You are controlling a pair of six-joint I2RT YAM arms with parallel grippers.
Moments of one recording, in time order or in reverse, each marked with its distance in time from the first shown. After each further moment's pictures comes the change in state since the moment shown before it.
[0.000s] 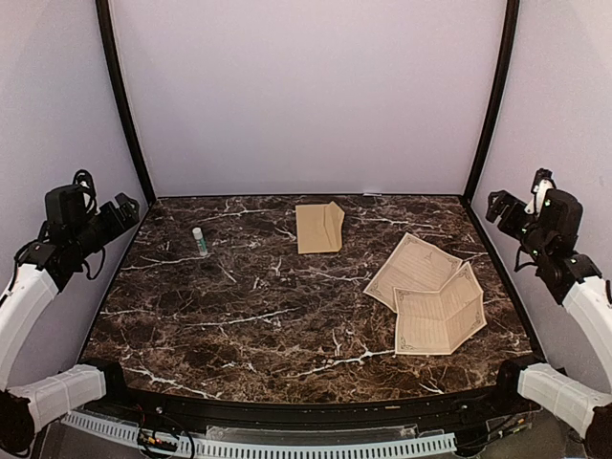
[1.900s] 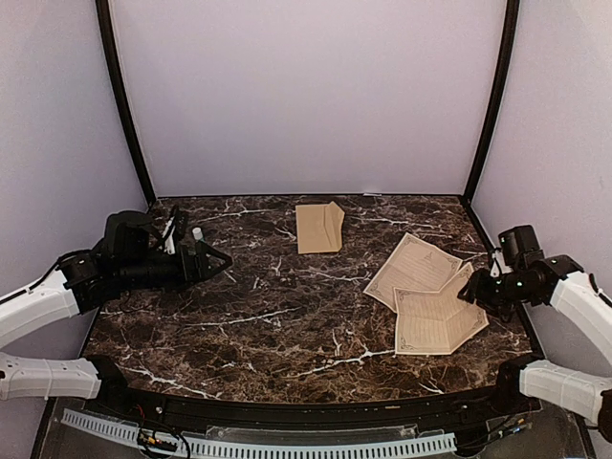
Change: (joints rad) left arm -0.625 0.078 -0.111 0.042 0.306 -0.267; right arm 0.114 0.091 -0.062 -0.692 -0.281 0.230
